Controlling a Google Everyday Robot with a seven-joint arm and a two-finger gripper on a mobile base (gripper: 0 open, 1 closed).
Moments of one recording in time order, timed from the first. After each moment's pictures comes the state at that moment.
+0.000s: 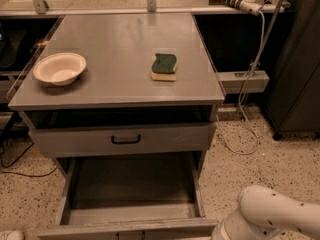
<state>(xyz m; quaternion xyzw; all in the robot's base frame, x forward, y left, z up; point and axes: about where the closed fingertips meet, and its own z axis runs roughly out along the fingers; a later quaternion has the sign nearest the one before) 0.268 -0.133 0.507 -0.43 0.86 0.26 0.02</state>
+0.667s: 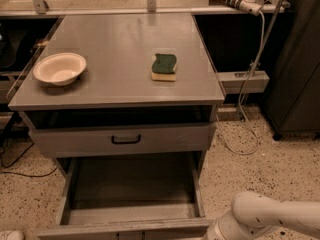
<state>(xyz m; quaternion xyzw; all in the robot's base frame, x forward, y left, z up) 0.303 -0.130 0.422 -0.39 0.88 0.28 0.03</state>
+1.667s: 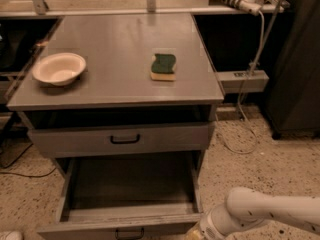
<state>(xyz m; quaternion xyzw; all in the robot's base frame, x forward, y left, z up) 0.345 -0.113 0.409 -0.37 0.88 0.28 0.08</state>
